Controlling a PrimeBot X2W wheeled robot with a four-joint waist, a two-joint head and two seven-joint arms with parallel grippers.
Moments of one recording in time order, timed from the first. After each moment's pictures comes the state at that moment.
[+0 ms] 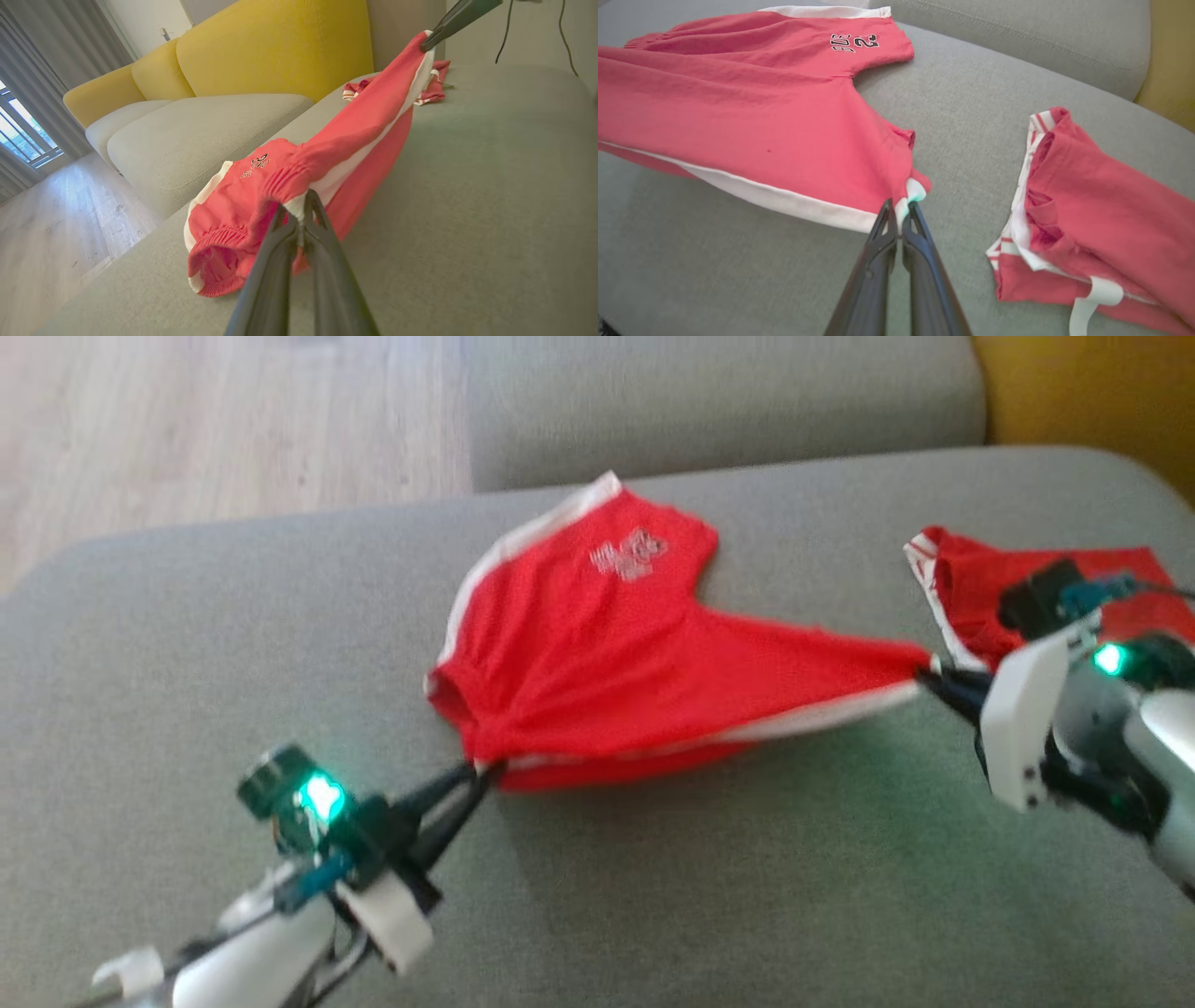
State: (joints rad) left arm -0.48 0.48 -0.95 0.39 -0.35 -0.12 -0.26; right arm -0.67 -0.70 0.94 0.41 0.89 0.13 0.40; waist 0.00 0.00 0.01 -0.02
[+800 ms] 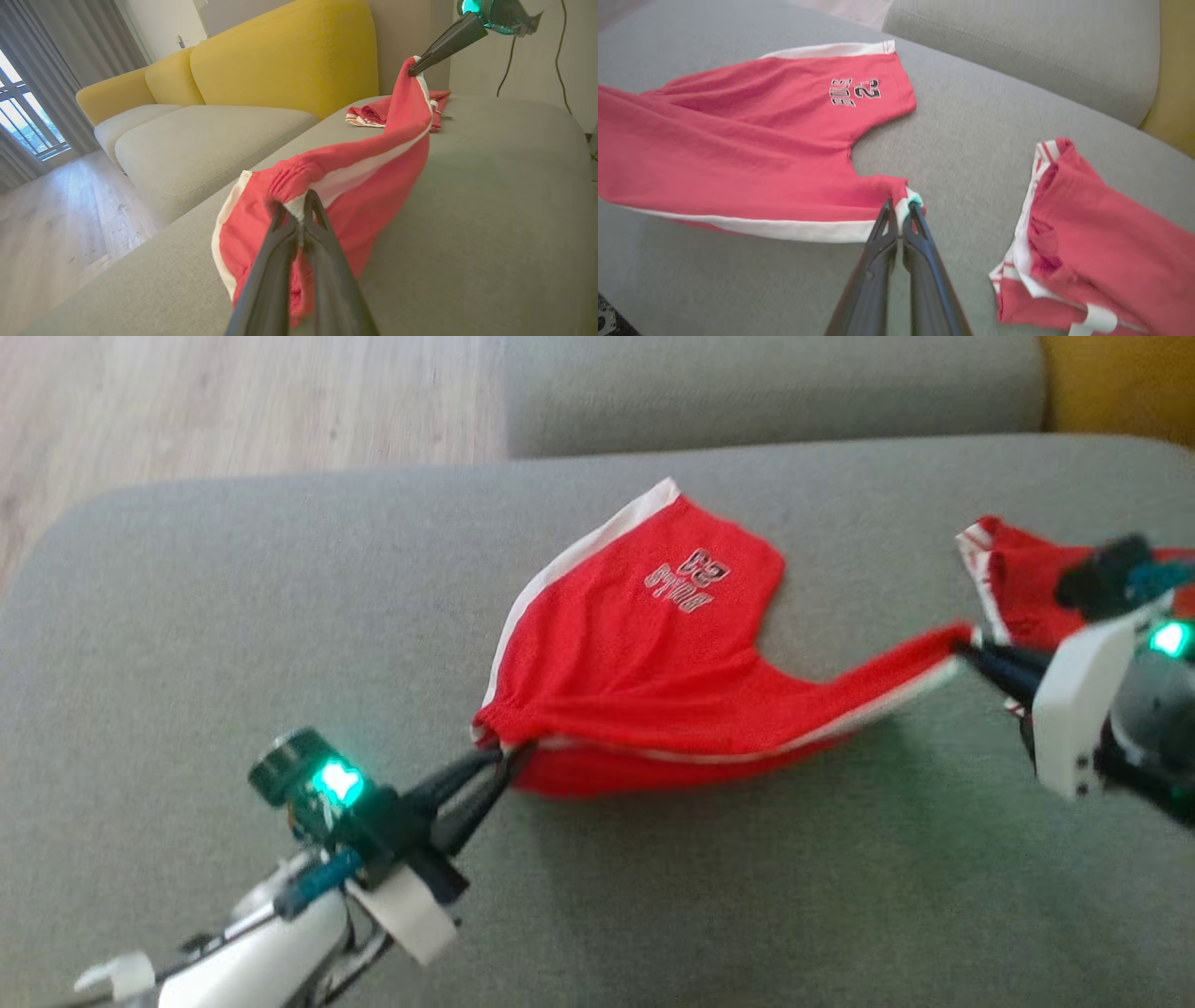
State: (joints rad) left arm -0.42 0.53 -0.94 0.12 -0.40 -0.05 -0.17; right arm -0.47 -0.77 0.65 0.14 0.82 0.13 0.55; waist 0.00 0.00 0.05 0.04
